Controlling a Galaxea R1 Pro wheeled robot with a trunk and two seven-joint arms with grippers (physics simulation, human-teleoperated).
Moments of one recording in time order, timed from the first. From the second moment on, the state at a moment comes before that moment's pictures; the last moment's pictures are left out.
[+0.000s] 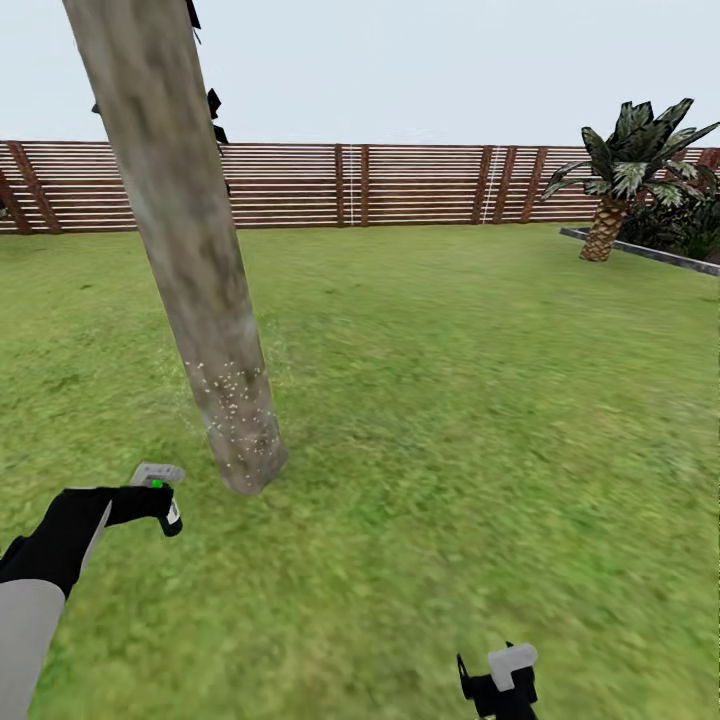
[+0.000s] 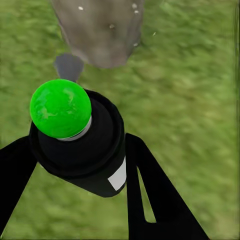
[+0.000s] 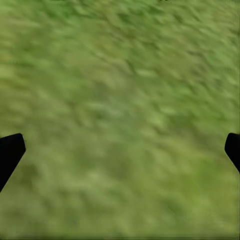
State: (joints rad) left arm -0.75 0.31 0.23 -0.74 -0.29 0.53 -0.53; right arm -0.42 -0.01 0.04 -0.08 0.24 -0.61 -0.15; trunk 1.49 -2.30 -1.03
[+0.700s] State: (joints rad) left arm -0.76 0.32 -0.26 -0.70 -0.30 0.27 -0.97; right arm -0.50 -0.01 0.05 -0.61 0.43 -0.25 0.62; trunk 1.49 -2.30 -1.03
